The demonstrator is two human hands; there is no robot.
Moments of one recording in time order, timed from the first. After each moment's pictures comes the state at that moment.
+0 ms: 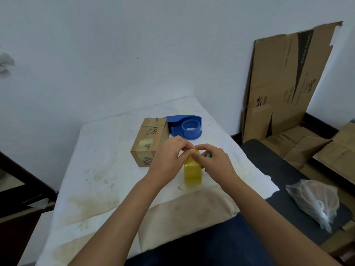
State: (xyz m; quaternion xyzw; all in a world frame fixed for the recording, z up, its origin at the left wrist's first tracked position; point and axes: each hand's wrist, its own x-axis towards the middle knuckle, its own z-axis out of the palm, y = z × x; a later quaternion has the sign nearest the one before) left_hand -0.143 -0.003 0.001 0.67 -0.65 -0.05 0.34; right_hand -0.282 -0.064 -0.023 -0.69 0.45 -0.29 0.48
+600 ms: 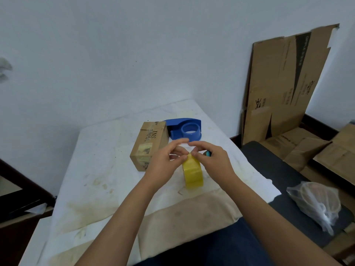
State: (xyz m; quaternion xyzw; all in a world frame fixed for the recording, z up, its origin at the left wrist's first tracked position) left_hand -0.128 -0.002 -0.011 0.66 -0.53 -0.28 0.45; right_hand -0.276 -0.076 -0.025 -0.72 0.39 -0.35 0.46
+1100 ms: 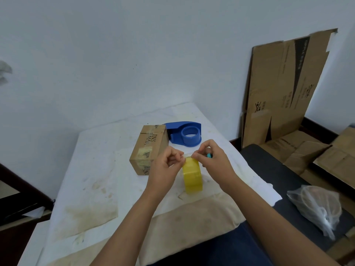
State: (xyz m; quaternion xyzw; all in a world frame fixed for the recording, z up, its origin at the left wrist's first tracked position) left_hand -0.136 0.000 -0.025 0.66 -0.47 -0.22 0.54; right_hand -0.273 -0.085 -0.025 -0.66 0.42 -0.34 0.52
